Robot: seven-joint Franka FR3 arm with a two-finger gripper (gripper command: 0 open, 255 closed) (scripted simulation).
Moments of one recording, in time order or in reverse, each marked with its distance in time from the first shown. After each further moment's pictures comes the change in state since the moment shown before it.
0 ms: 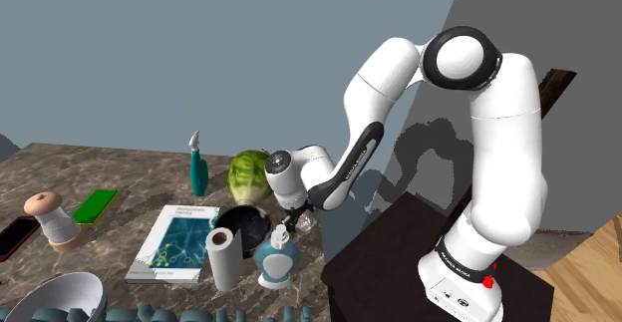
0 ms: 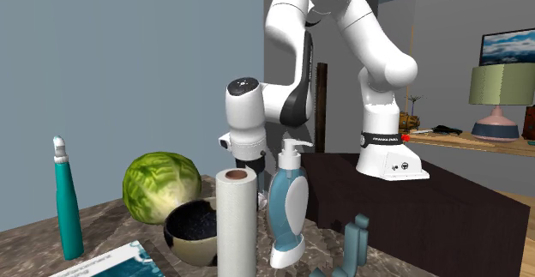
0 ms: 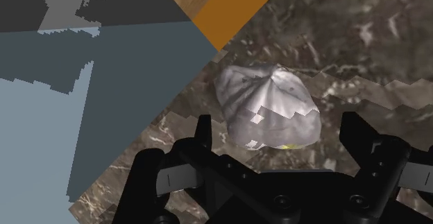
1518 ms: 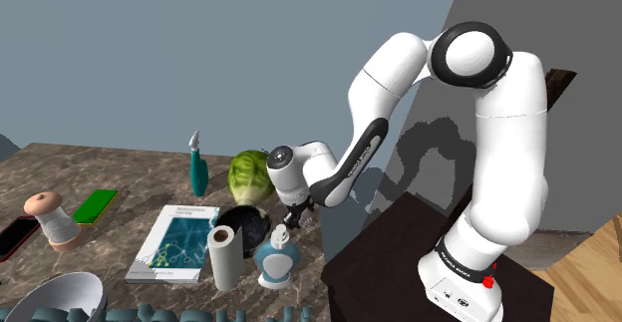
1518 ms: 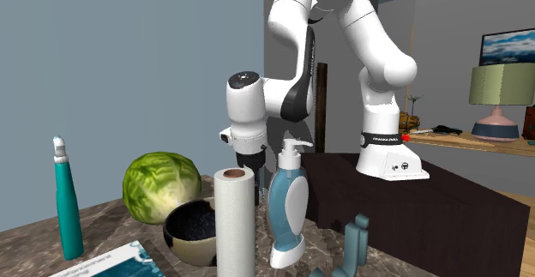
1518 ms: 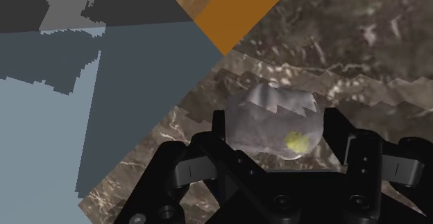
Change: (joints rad) arm -0.020 -0.044 0.018 -0.024 0.028 -0.008 -0.027
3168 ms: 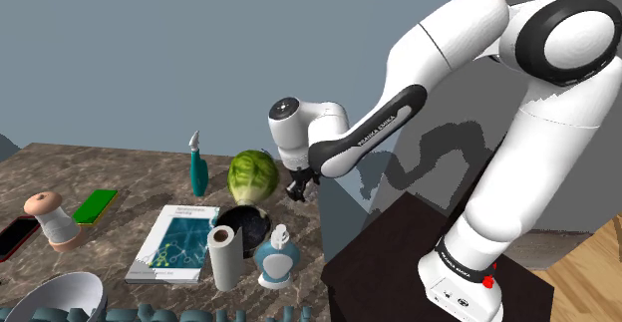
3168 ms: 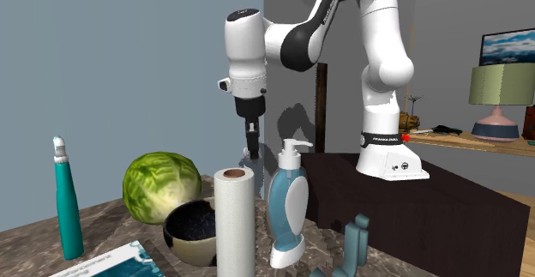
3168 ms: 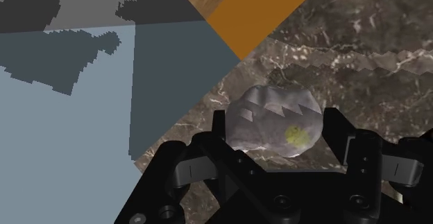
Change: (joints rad) arm -0.106 -0.357 0.157 -0.054 0.341 -0.167 -0.286
